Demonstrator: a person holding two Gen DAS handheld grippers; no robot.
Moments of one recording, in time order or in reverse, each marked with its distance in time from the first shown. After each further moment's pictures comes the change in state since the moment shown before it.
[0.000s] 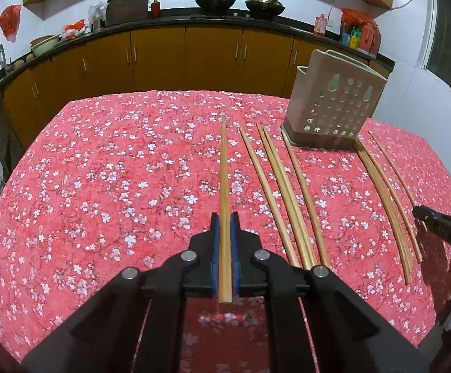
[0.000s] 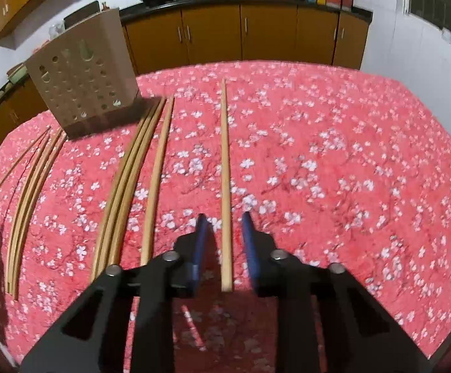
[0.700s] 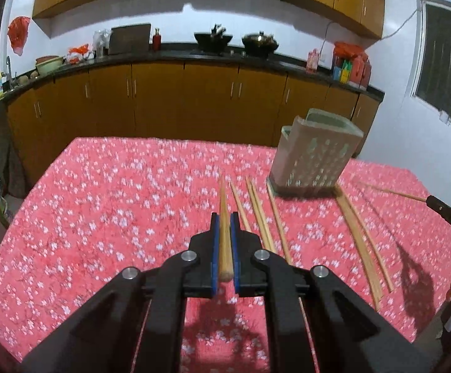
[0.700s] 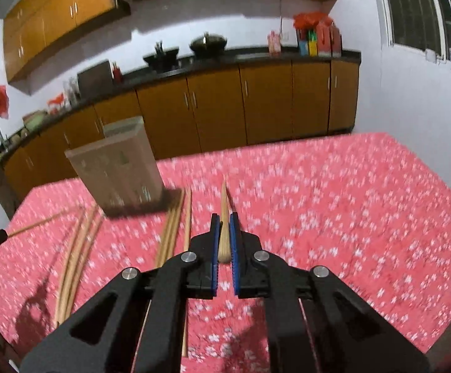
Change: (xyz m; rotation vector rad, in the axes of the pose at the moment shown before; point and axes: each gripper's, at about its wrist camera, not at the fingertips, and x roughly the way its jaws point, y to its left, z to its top) left arm -0.056 0.002 0.029 -0.020 -0.183 -0.037; right arm -0.095 -0.012 0.041 0.063 -0.308 0.074
